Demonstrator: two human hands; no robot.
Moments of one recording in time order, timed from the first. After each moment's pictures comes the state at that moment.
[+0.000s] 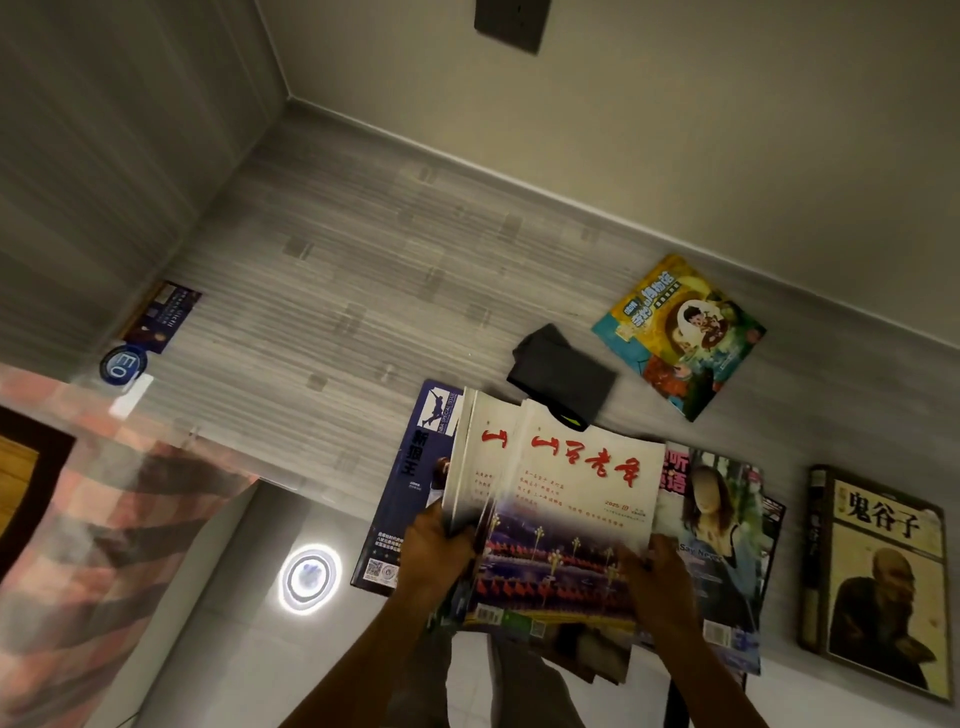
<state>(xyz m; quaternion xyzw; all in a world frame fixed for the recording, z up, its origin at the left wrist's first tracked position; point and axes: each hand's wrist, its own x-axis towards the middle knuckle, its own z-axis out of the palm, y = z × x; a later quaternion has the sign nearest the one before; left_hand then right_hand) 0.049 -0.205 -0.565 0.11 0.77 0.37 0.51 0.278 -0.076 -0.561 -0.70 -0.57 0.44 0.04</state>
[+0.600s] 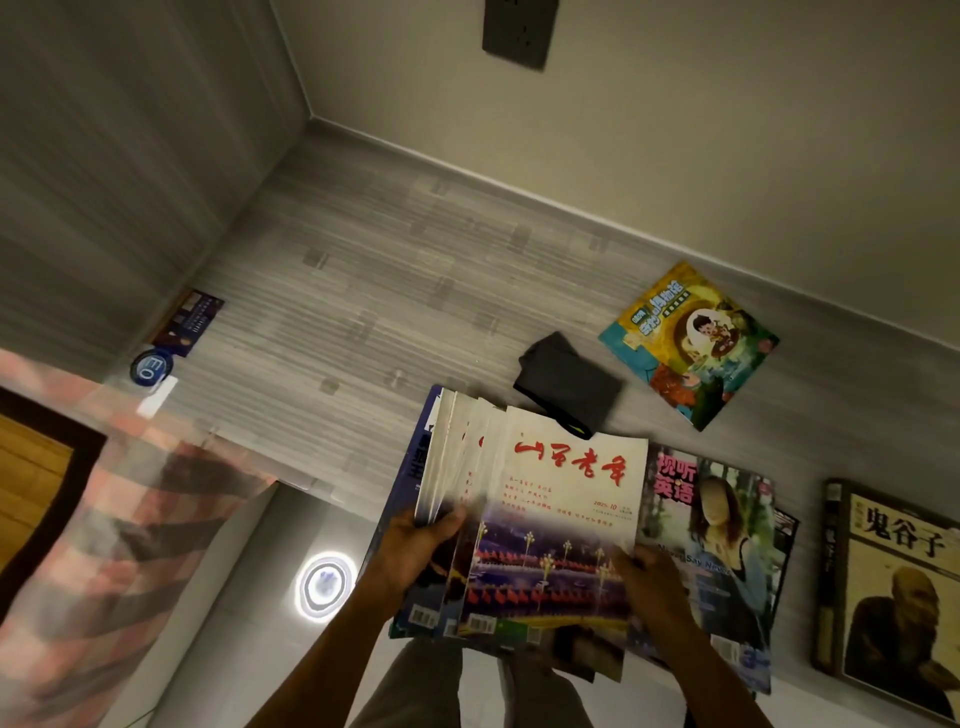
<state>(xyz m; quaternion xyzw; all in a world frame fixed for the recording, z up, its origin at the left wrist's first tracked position) 0.024 -0.222 -0.549 0.02 0.66 0.45 0.59 0.269 -0.073 -0.565 -0.67 -0.54 0.51 -0.01</state>
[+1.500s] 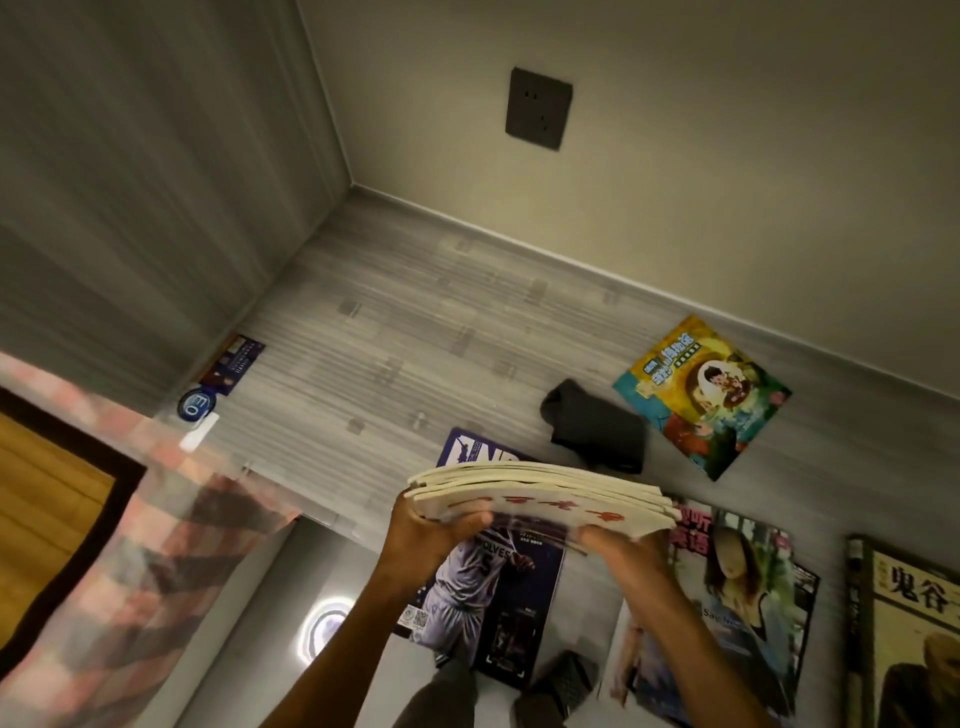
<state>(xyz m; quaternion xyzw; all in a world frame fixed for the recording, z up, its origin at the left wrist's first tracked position) -0.007 -0.186 -0.469 0.22 0.67 0.58 0.40 0.179 -0.048 -0.454 -0.53 -0.55 0.64 0.10</state>
